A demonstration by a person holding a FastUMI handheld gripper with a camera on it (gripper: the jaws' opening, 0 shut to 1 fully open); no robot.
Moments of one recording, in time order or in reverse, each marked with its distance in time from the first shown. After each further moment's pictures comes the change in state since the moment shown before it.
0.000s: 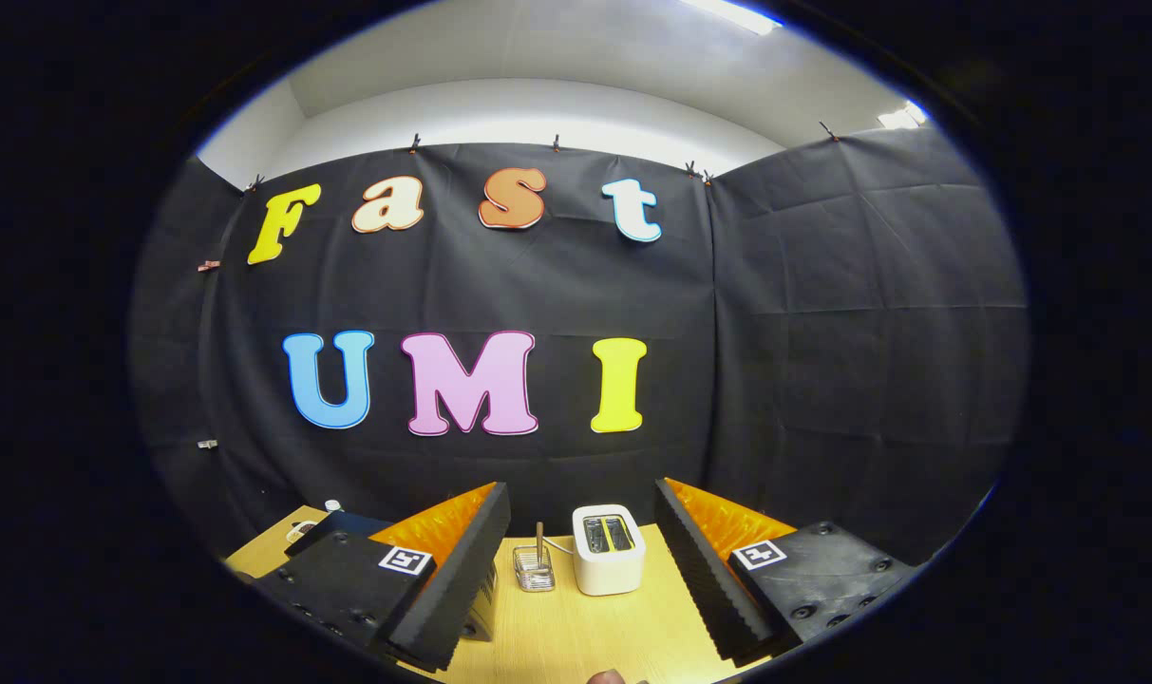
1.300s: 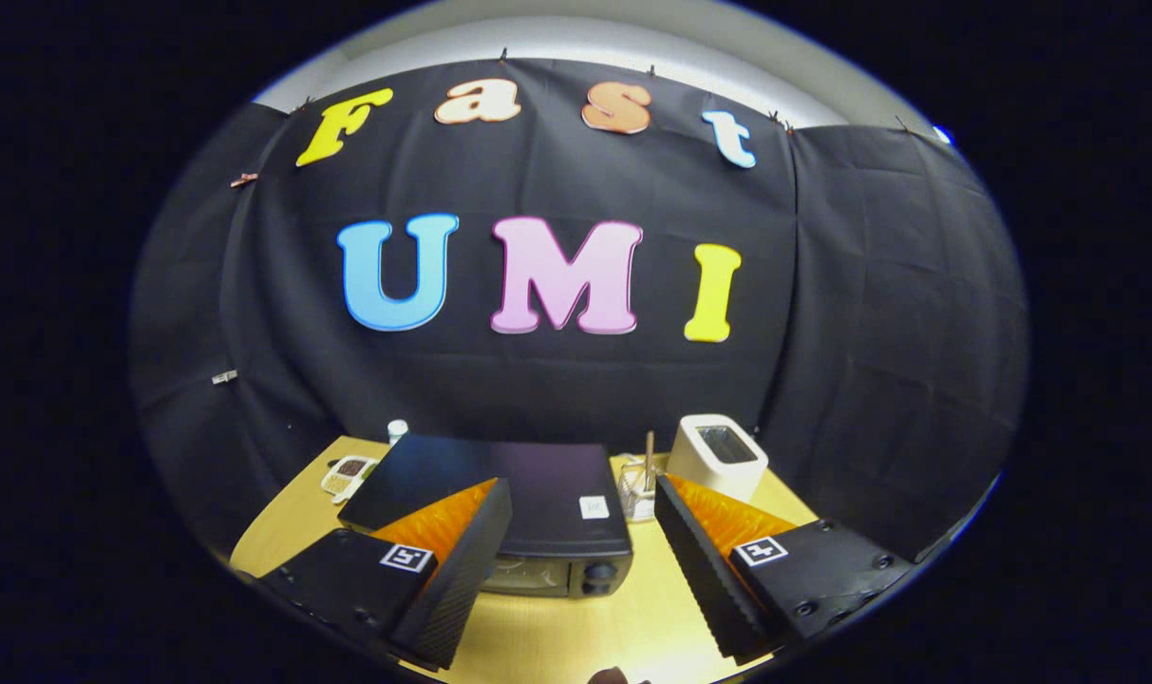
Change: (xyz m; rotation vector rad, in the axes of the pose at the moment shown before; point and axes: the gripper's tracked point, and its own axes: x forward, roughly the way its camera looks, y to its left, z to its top) arm 0.001 0.209 -0.114 -0.096 0.203 0.075
